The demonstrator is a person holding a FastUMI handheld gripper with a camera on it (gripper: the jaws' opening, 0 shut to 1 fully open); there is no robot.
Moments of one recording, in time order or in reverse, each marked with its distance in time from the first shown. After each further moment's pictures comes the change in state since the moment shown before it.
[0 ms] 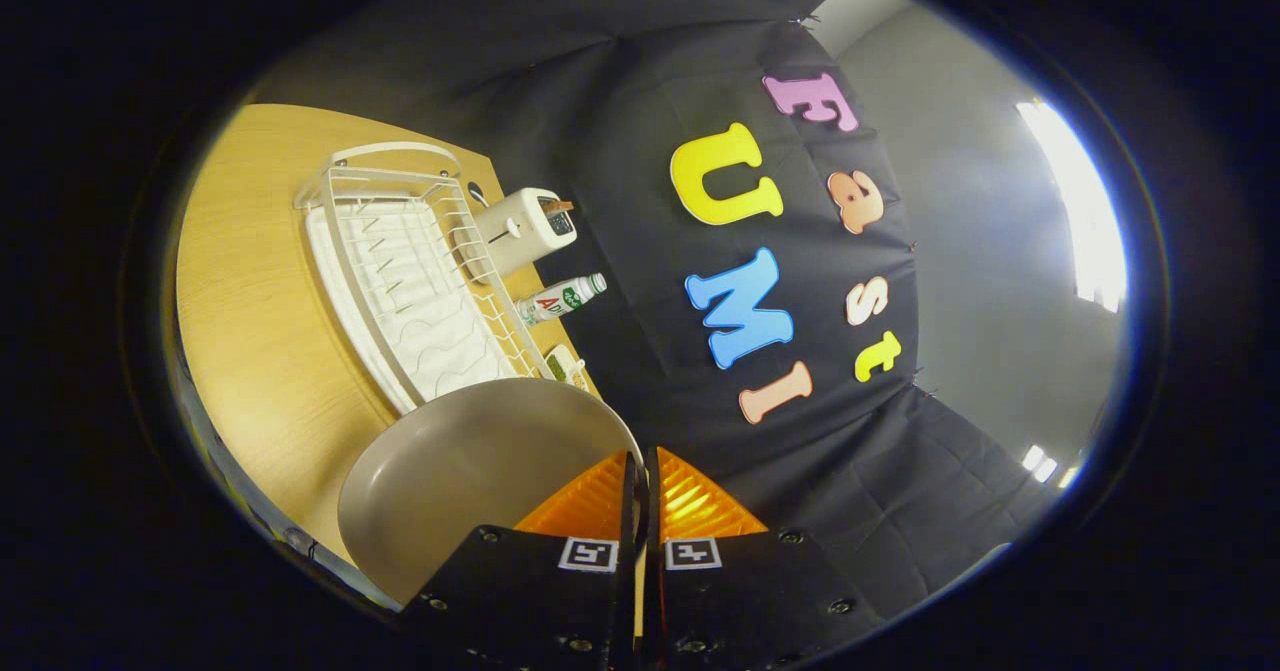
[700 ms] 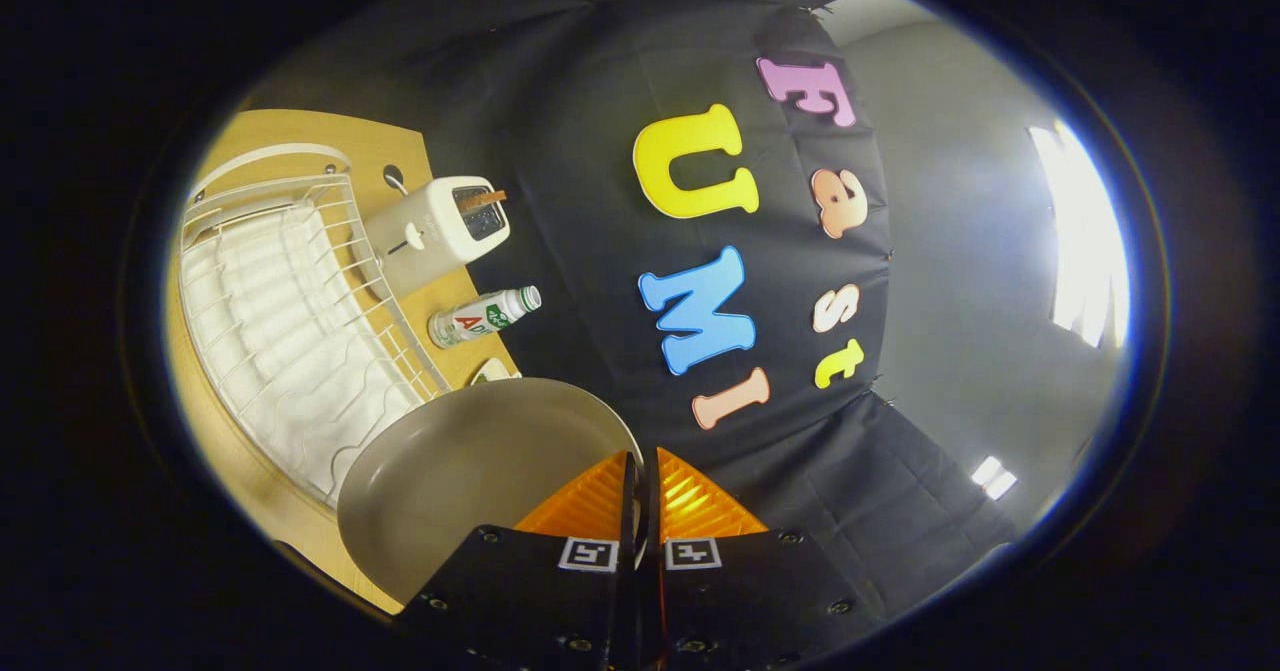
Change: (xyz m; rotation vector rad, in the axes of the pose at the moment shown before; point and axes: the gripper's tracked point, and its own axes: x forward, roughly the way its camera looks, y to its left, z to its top) arm 0.087 -0.047 0.079 -0.028 0.077 -0.149
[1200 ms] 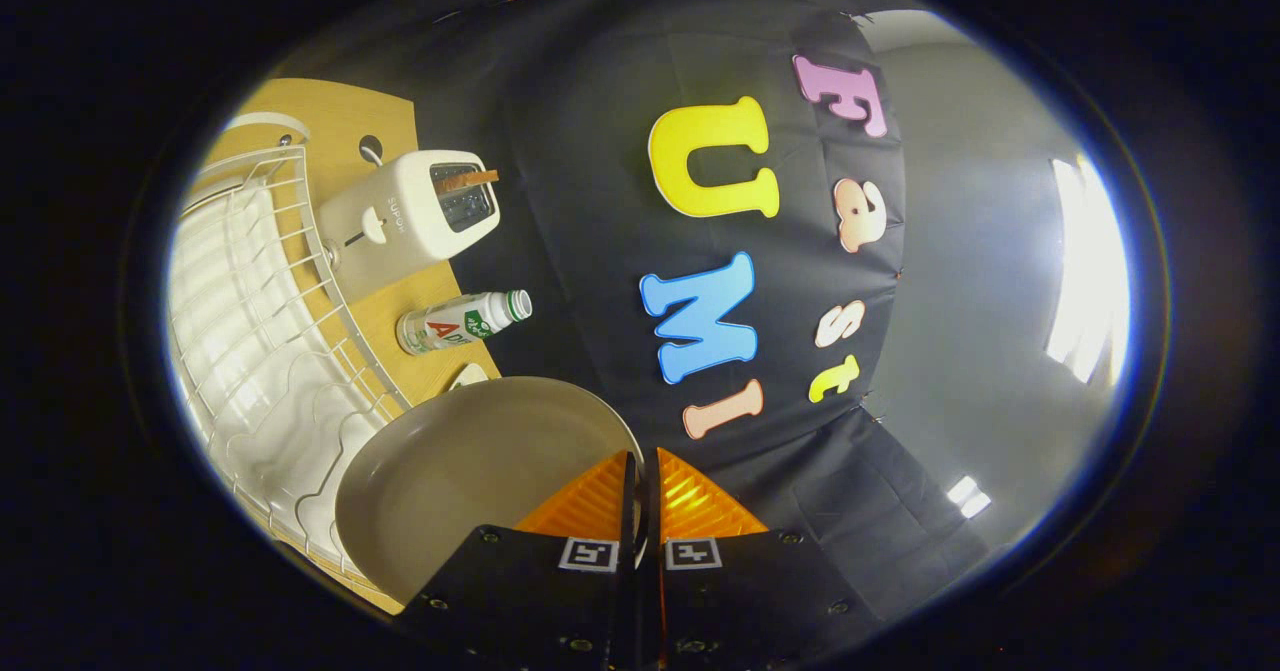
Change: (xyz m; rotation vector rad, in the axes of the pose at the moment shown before) arm 0.083 0.012 0.044 -0.072 0.047 -0.076
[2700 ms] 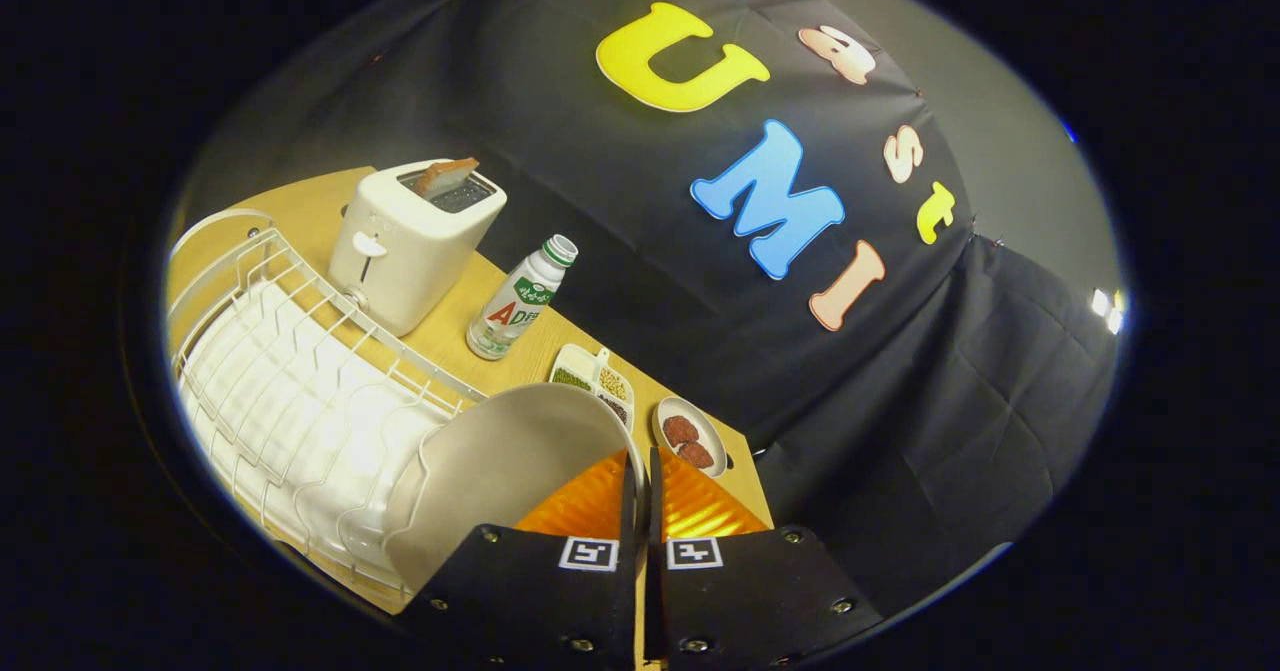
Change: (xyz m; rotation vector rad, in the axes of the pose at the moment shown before) arm 0.042 0.081 -0.074 0.436 0.142 0.327
